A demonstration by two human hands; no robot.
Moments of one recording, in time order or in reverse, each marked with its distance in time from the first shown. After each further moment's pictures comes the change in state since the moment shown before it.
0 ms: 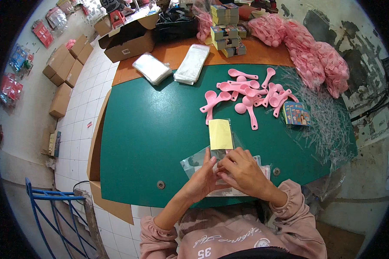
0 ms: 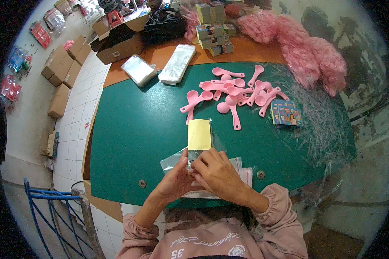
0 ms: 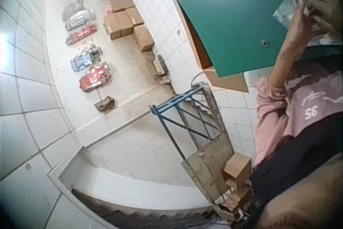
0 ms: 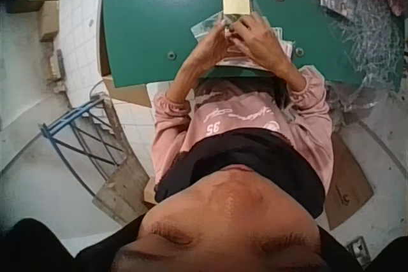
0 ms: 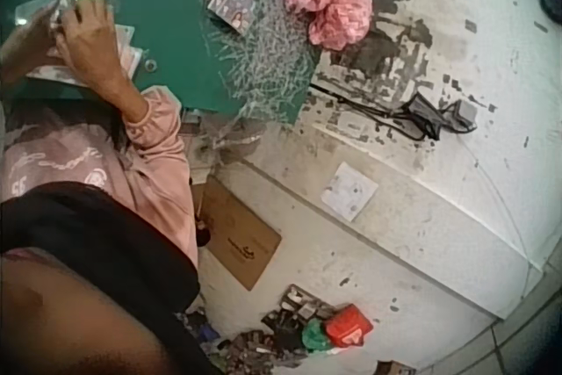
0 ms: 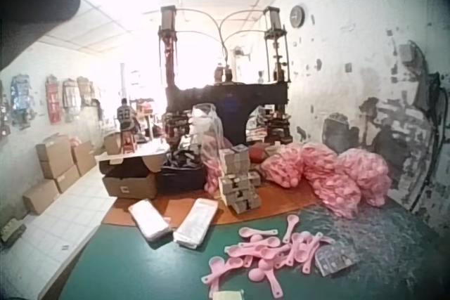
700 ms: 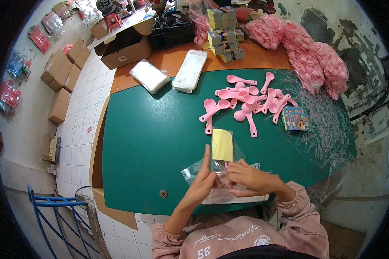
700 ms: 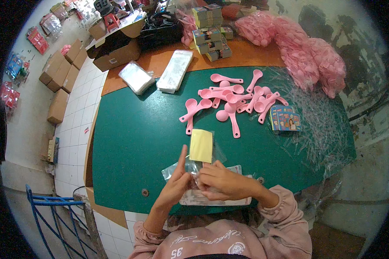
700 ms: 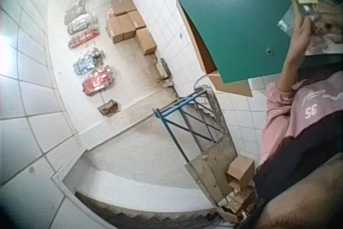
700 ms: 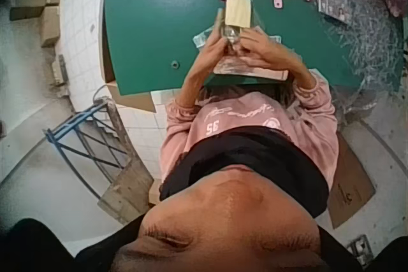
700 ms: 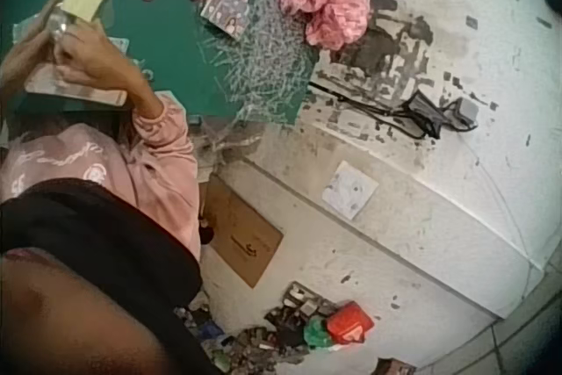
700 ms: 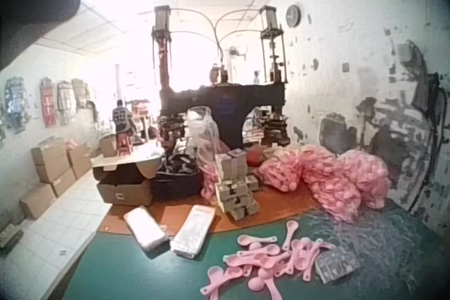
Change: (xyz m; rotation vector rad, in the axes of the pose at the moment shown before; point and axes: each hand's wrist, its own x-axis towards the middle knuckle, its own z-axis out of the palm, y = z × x) left_hand 0.013 -0.003 -0.013 0.333 0.070 0.296; right_hand 0.004 0.025 -0.023 0.298 -0.244 -0.254
